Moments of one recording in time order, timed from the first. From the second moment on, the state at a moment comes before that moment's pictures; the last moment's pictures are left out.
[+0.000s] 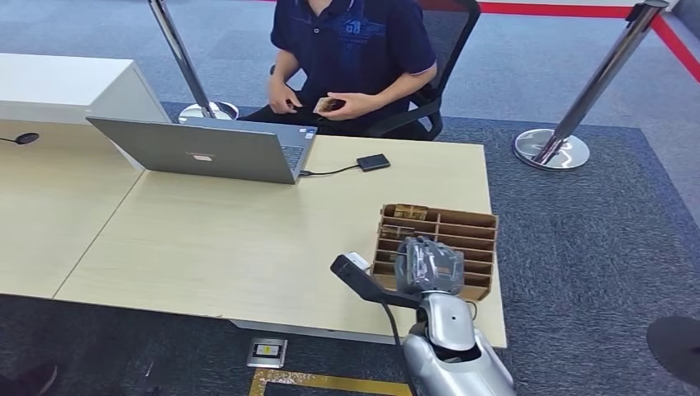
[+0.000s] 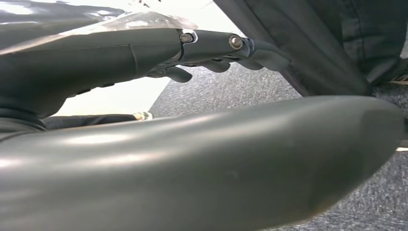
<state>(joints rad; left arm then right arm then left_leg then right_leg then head) -0.07 -0.25 0.81 -0.20 -1.47 0.53 0.20 -0.21 0.25 0.46 -0.84 1.47 -0.28 0.17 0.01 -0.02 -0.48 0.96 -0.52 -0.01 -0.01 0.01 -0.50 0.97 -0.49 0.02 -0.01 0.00</state>
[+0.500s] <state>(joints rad) -0.07 -0.25 0.81 -0.20 -1.46 0.53 0.20 -0.21 0.25 0.46 -0.85 1.45 -0.29 0.15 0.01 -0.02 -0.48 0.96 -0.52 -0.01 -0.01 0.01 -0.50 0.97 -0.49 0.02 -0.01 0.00</state>
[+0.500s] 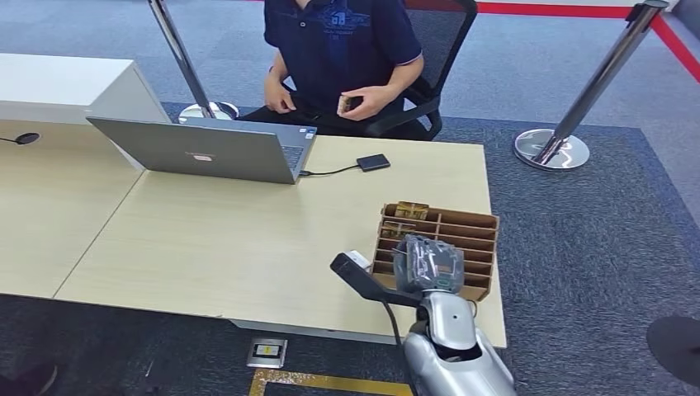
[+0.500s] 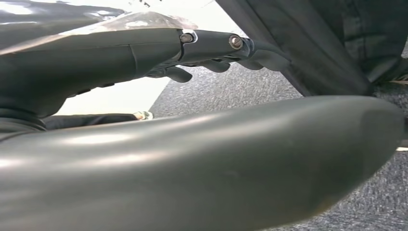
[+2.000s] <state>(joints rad) -0.08 -0.25 0.81 -0.20 -1.46 0.54 0.18 -0.71 0.29 0.55 -0.78 1.30 -0.25 0.14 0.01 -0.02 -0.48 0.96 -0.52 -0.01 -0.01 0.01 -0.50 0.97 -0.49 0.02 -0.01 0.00</state>
